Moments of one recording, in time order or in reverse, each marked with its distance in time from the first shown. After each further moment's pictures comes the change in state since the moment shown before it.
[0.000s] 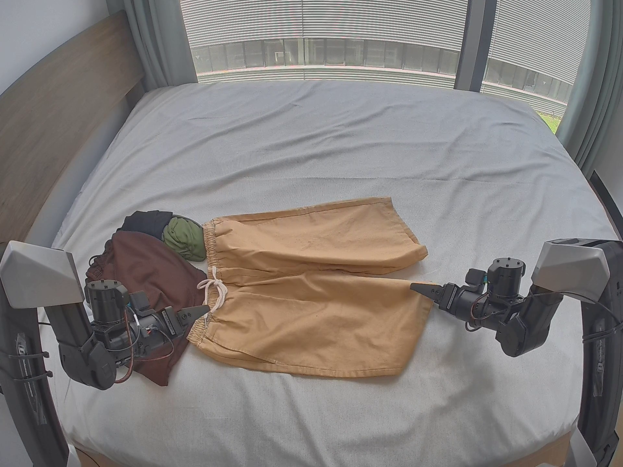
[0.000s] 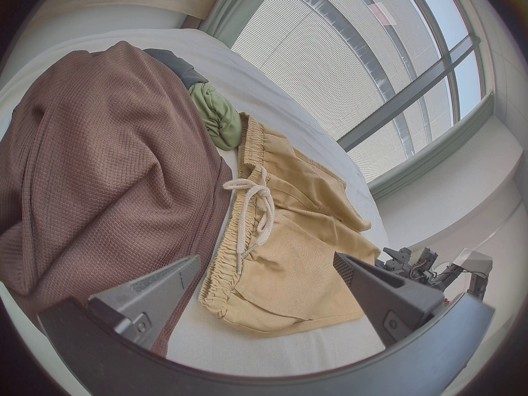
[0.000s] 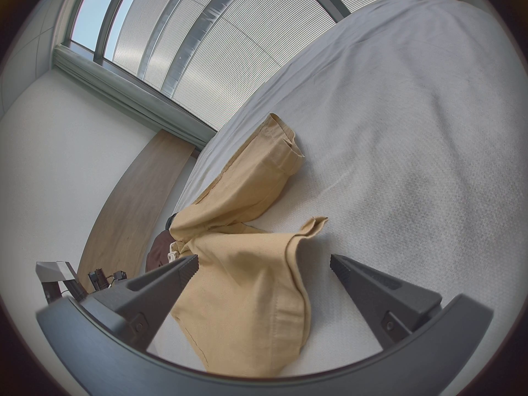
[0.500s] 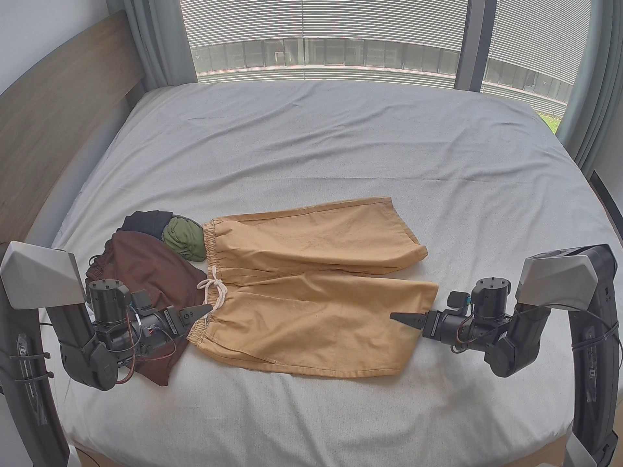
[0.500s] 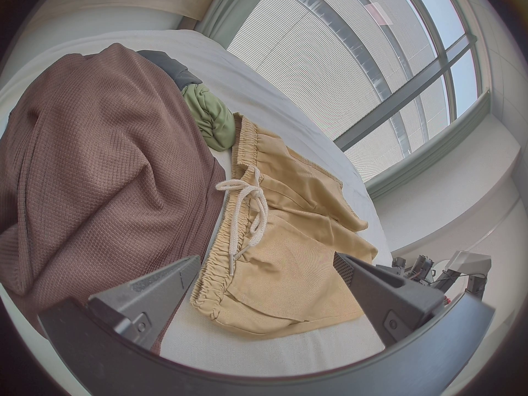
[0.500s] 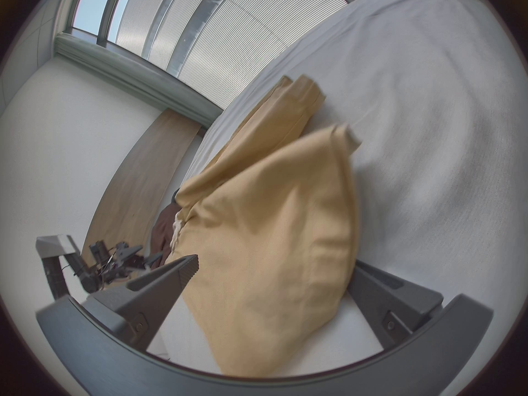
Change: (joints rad) left arm -0.013 0.001 0.000 -0.019 0.000 -0.001; right arm 0.092 0.039 0.093 -0.061 0.034 -0.033
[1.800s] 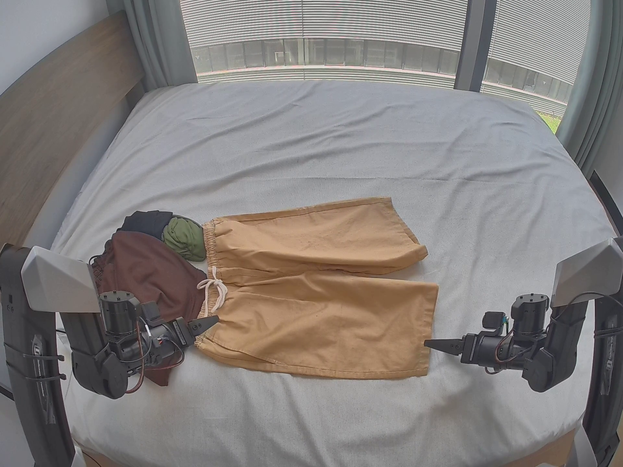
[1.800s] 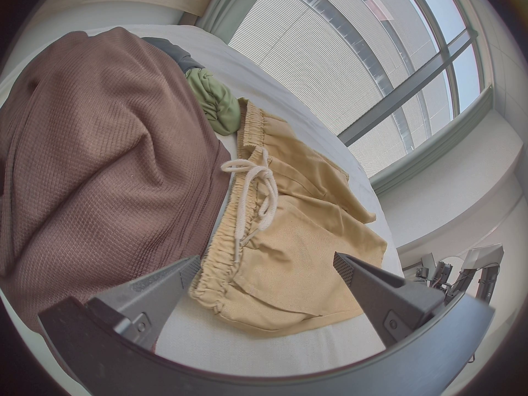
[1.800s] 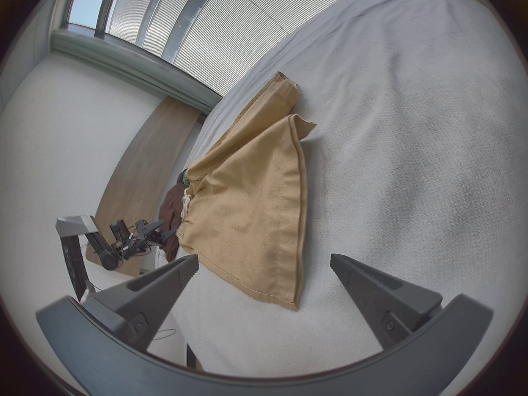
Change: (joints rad) left arm -0.027 0.093 0.005 -0.072 0.034 0.006; right arm -0.127 -0.117 0.354 -0.103 0.111 -0.142
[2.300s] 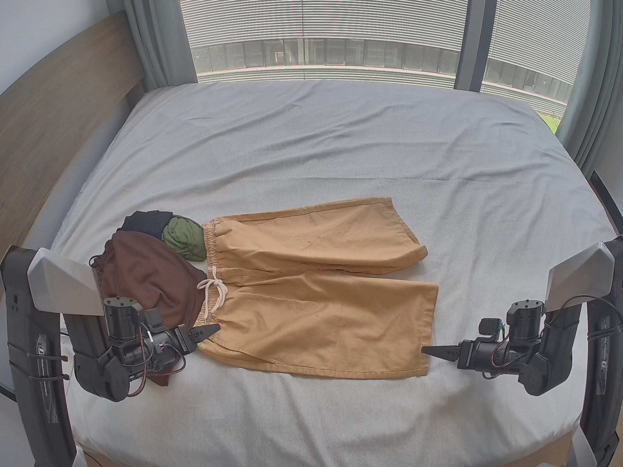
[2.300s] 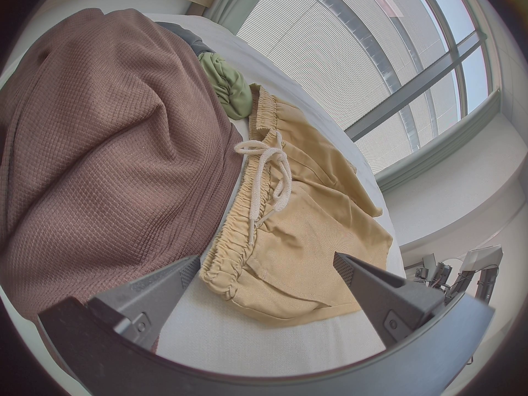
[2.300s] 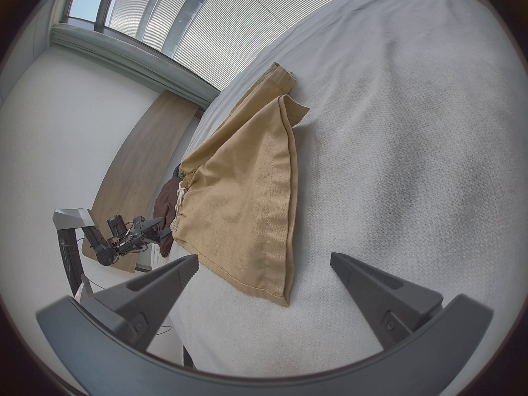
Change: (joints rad) left arm 0.001 0.031 0.007 0.014 0.000 -0.003; right arm 0.003 0.054 0.000 -0.023 -0.005 -0.010
